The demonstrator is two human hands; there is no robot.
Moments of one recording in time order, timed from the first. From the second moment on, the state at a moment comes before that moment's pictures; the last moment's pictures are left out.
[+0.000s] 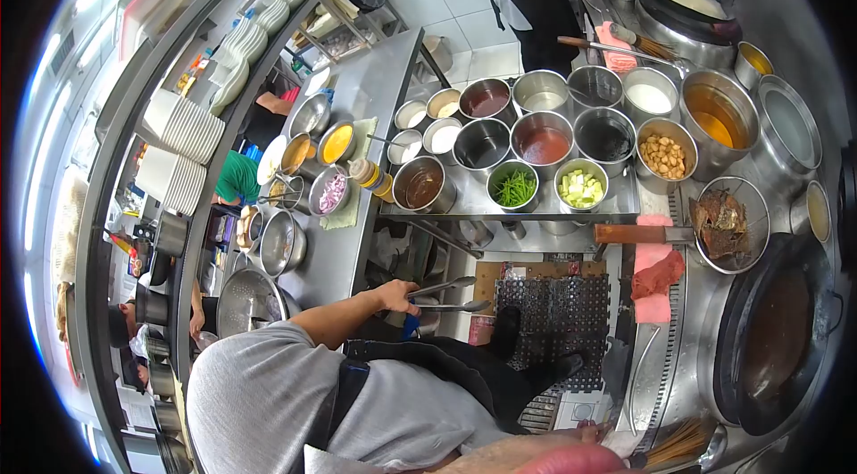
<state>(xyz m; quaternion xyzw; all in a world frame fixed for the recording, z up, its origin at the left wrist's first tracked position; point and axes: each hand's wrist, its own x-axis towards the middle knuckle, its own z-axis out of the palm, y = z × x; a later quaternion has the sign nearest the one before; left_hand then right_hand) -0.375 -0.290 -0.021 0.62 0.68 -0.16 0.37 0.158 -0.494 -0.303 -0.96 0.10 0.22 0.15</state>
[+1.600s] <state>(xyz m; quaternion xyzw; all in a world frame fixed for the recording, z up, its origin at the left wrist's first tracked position) -0.270 -0.257 0.045 0.22 0.63 0.60 0.44 -0.134 -0.105 0.078 -0.14 -0.82 0.56 0.02</state>
